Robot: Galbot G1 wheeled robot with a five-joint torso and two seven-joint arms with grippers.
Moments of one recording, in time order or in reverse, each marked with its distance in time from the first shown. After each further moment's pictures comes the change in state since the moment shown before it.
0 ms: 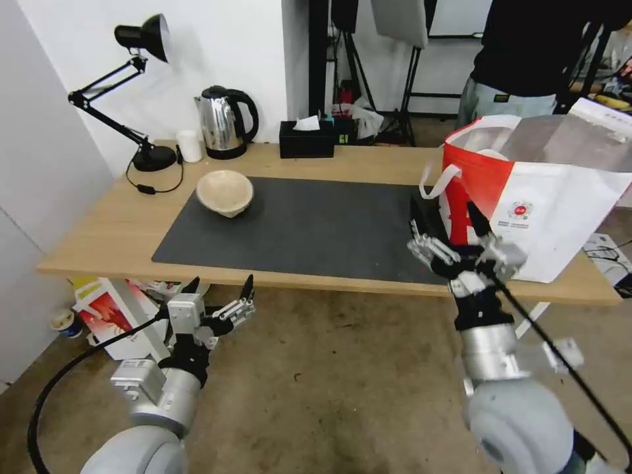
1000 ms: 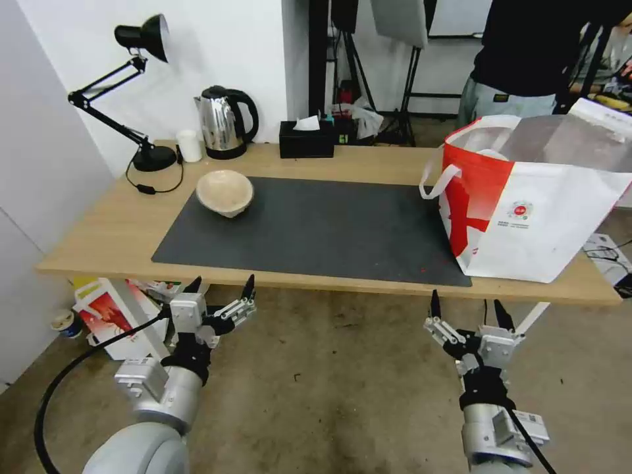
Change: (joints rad) left arm -0.010 0.009 0.001 0.018 -0.007 -0.006 0.000; right arm -0.183 -0.005 -0.042 -0.065 -0.084 -0.110 0.186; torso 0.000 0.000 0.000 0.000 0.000
